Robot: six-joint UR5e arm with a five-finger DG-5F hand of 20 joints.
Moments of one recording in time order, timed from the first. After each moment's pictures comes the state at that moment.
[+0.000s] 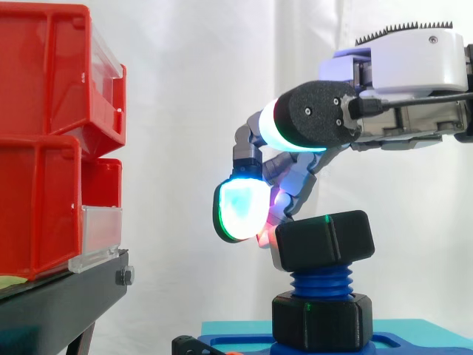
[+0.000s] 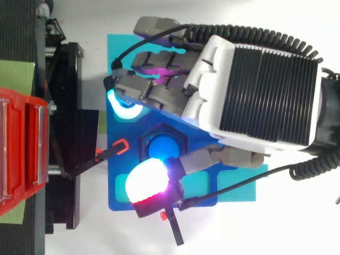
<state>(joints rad) 0.21 -2.19 -1.17 -2.89 -1.27 -1.43</state>
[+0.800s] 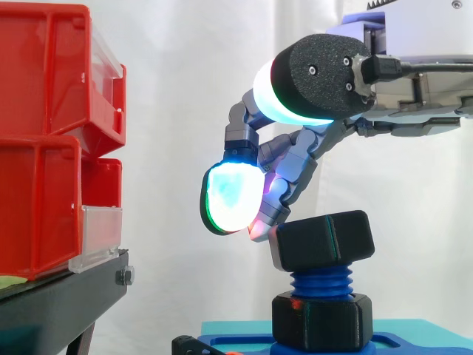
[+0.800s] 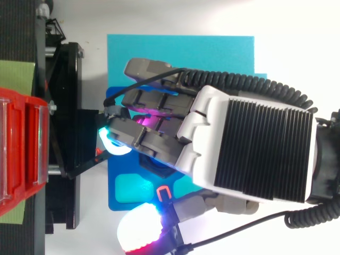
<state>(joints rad) 0.28 -2.20 -1.17 -2.87 -1.21 -1.43</state>
